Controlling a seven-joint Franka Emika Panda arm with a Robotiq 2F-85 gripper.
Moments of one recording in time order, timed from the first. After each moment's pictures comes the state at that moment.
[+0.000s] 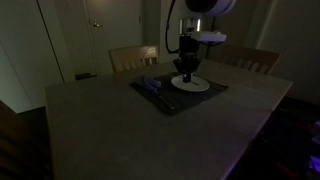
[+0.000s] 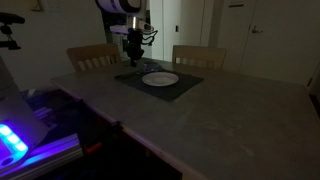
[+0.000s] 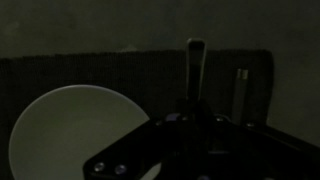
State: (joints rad) arm 0.09 0.29 0.09 -2.24 0.09 2.41 0.19
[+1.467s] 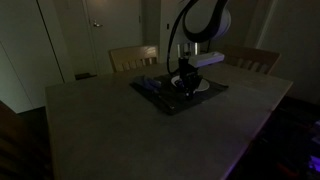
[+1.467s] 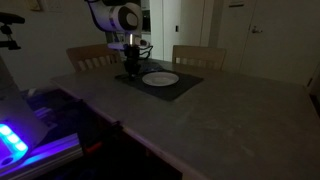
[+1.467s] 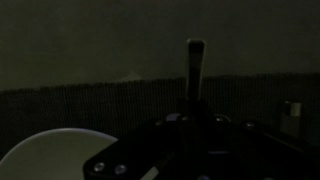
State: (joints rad) arm 0.18 0.43 0.04 -2.26 -0.01 2.50 0.35
